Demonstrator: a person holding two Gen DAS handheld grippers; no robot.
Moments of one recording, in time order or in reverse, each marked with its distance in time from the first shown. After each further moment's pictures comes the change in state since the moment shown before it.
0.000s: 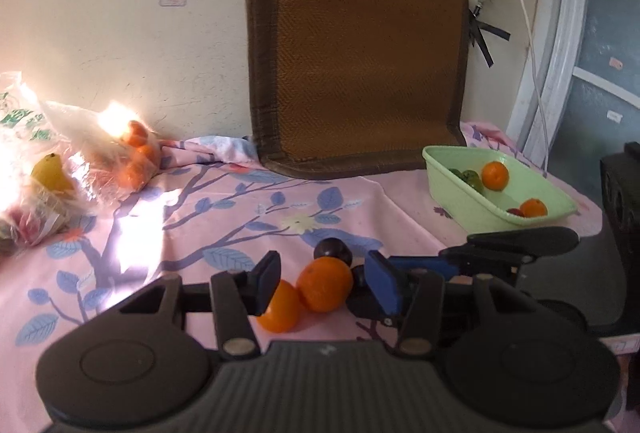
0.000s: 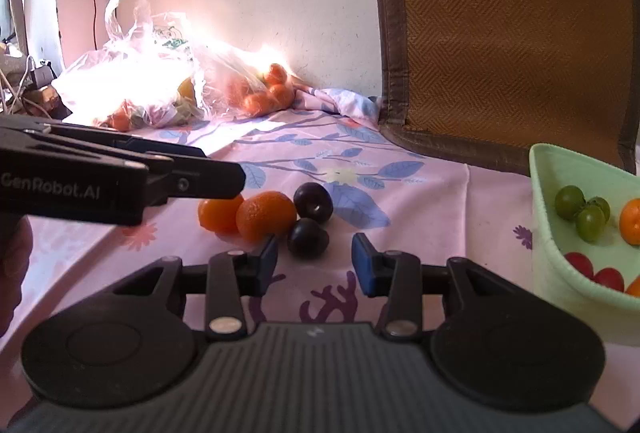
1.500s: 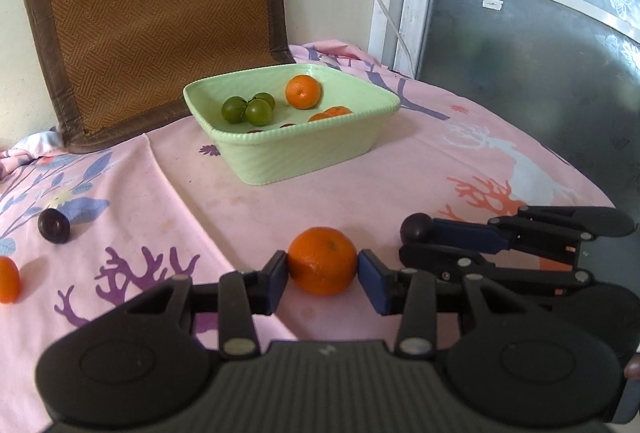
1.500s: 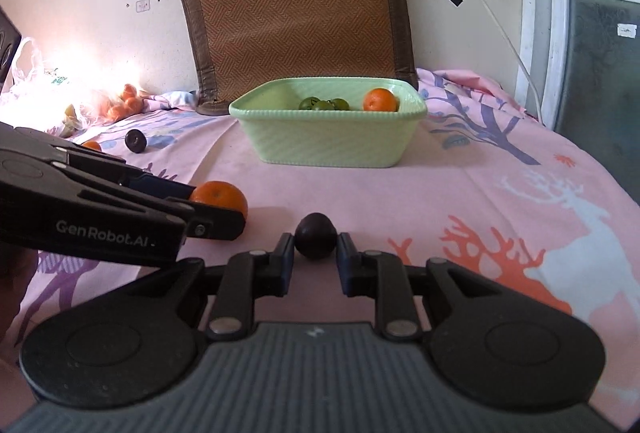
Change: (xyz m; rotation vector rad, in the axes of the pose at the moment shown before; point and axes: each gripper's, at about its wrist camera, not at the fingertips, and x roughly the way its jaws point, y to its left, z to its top) left arm 0.028 -0.180 -0.036 0.214 0.146 -0.190; right arm -0.146 -0.075 -0.113 0.227 -0.095 -0.347
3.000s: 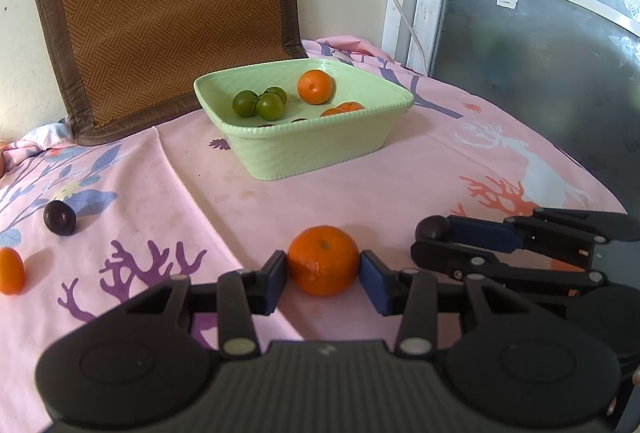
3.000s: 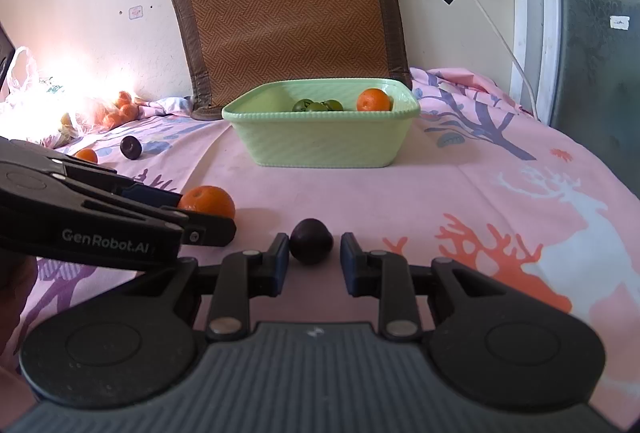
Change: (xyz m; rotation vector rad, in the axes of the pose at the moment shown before) left arm 0.004 0.001 0.001 -0.019 0.009 0.026; right arm -0.003 -0.003 0.000 0.036 -0.004 -0.007
